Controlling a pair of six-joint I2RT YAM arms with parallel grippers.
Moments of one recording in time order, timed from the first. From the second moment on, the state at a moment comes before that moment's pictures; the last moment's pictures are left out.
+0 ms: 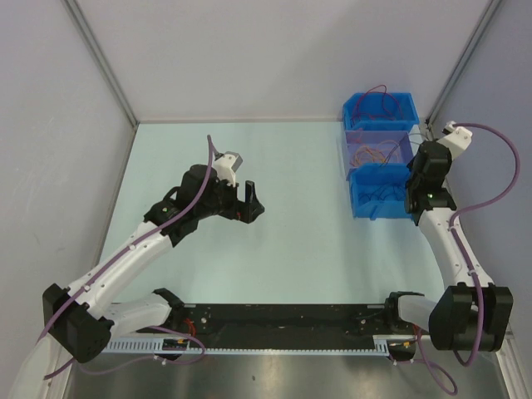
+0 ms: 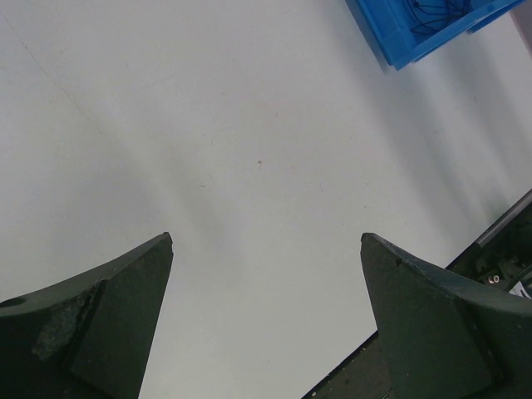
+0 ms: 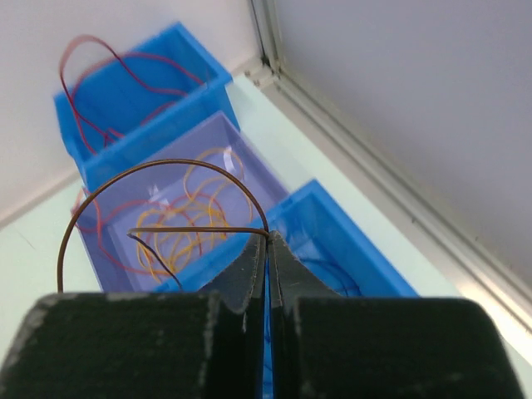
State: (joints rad) left arm -0.59 1.08 0.96 -0.43 0.15 -0.30; right arm -0.02 1.16 0.95 0.01 0.53 0.30
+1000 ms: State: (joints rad) left arm -0.59 1.08 0.95 -0.43 0.15 -0.30; right arm -0.09 1.27 0.86 -0.16 0.42 0.45
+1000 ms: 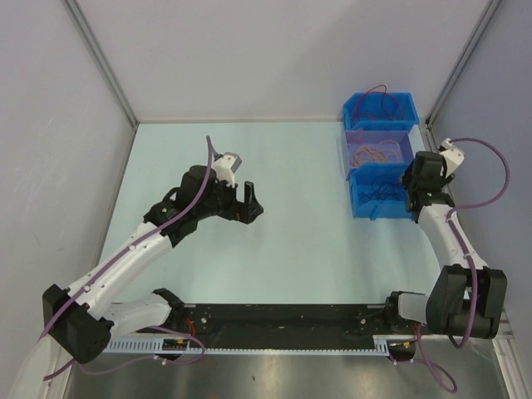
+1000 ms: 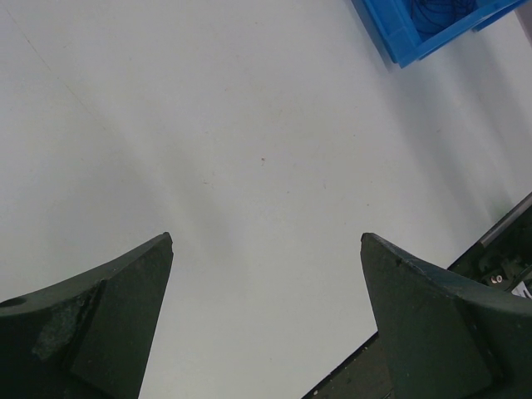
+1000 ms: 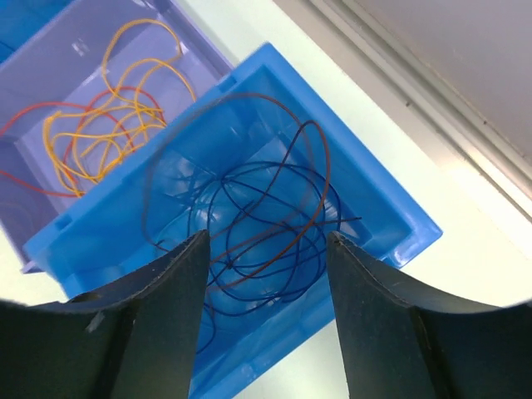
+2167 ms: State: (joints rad) left arm -0.57 1.05 0.93 -0.43 0.14 -0.30; right arm 0.35 0.88 0.85 -0.24 0.34 0.30
